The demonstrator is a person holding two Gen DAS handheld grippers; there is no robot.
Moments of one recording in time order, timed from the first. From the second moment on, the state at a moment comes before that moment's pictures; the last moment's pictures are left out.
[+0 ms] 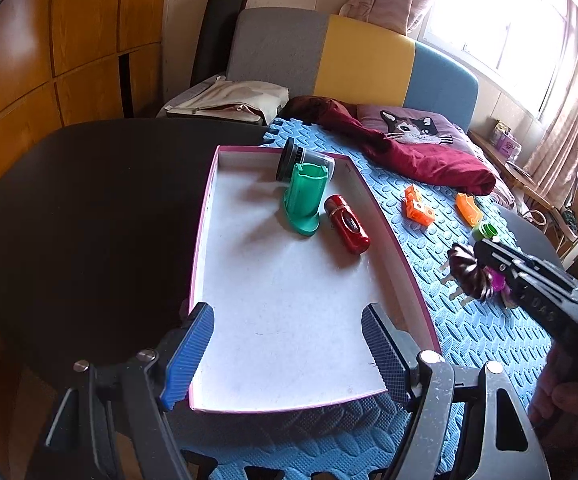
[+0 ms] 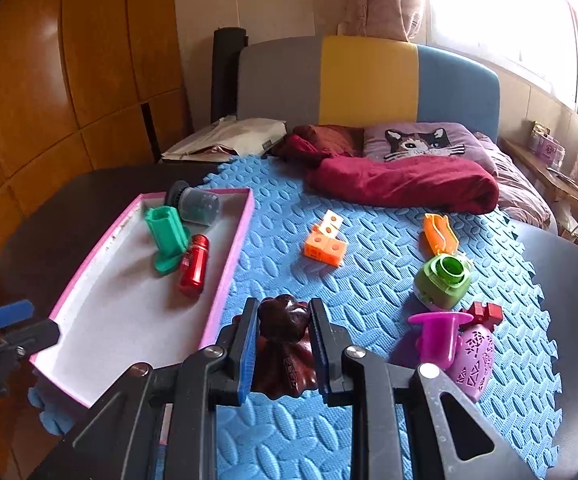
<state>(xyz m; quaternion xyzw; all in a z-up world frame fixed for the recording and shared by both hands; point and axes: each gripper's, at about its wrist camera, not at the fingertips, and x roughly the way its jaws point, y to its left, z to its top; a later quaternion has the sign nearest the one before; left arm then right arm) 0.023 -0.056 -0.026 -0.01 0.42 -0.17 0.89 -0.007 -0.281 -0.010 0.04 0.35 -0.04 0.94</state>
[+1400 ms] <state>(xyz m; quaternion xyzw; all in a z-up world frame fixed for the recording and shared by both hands) 0.033 -0.027 -0.032 -0.03 0.42 -0.13 0.90 0.062 -0.200 -0.050 -0.04 0.40 0.04 0.92</state>
